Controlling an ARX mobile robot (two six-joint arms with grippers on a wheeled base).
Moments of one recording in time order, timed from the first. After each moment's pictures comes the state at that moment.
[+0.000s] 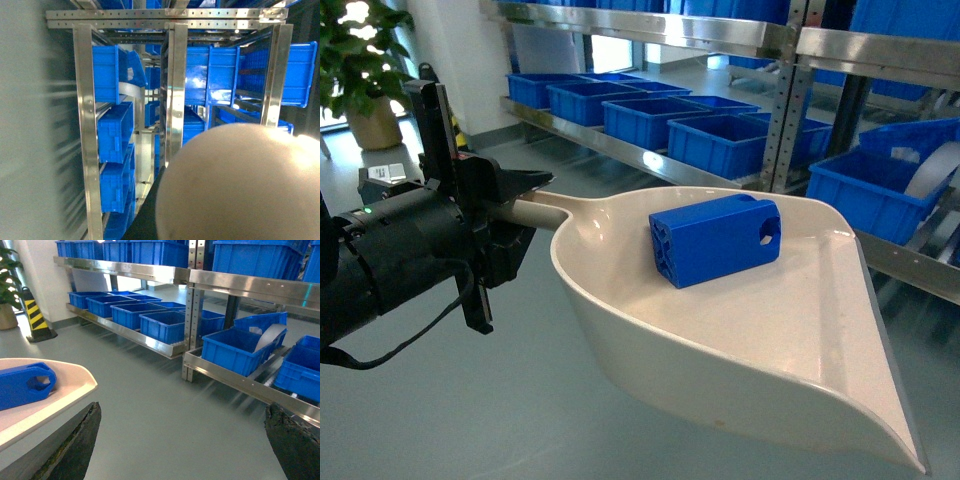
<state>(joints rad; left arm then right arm) -0.23 1.97 0.64 1.28 0.25 -1.57 0.00 0.53 0.04 0.48 0.00 0.00</state>
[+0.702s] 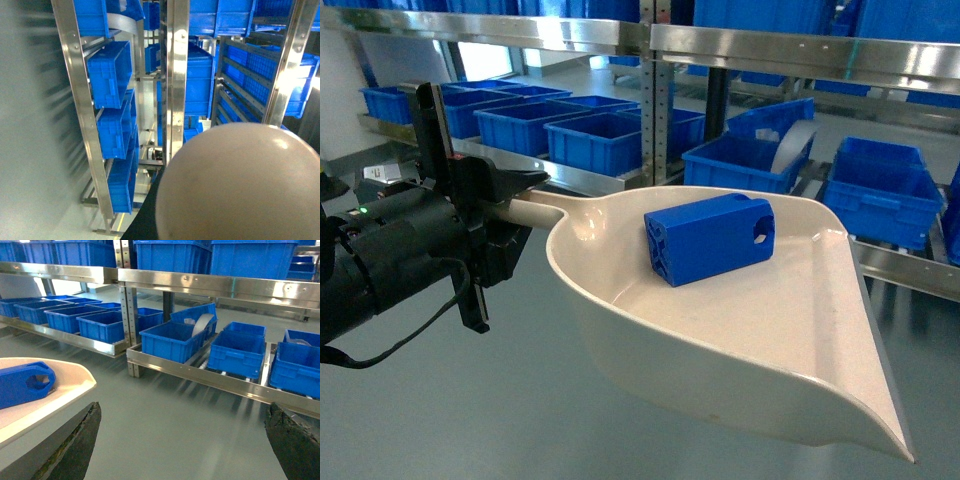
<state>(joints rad) -0.23 1.97 0.64 1.28 0.24 -1.57 0.00 0.53 0.04 0.48 0.00 0.00</state>
